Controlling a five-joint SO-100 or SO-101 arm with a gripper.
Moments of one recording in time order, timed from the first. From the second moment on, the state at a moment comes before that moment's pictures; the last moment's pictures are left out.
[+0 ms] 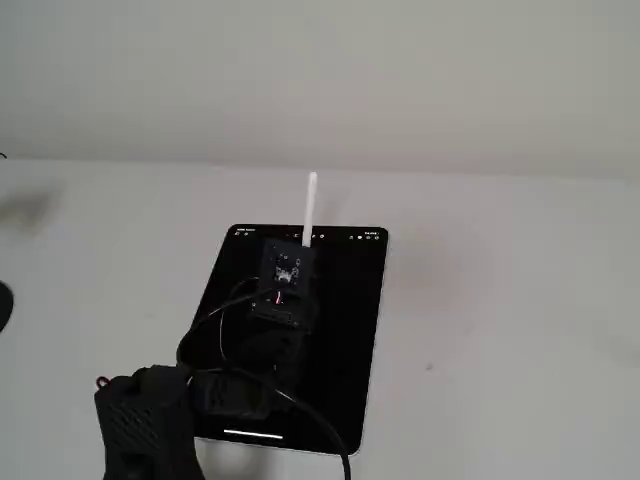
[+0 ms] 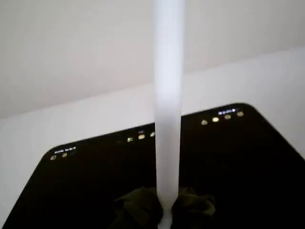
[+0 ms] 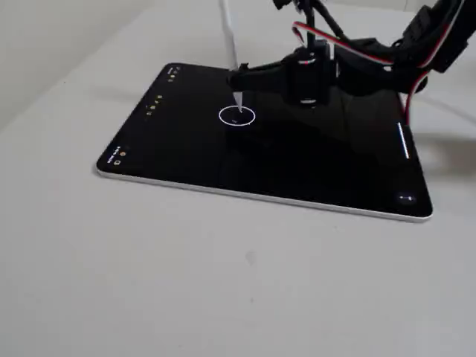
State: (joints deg) arm -9.2 59.2 125.1 -60.0 -71.0
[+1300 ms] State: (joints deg) arm -6.8 130.2 125.3 41.7 1.9
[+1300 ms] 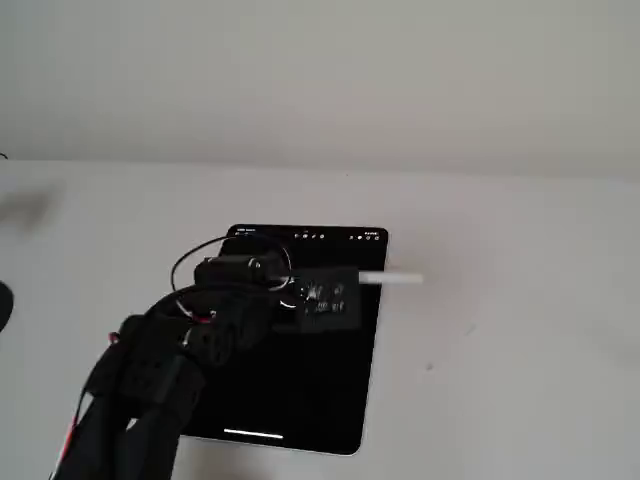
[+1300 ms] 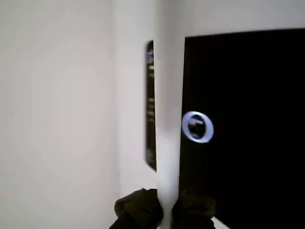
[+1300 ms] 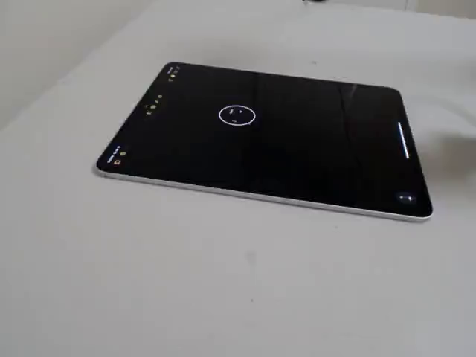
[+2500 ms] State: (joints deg) arm -1.1 174.6 179.6 29.4 -42.9
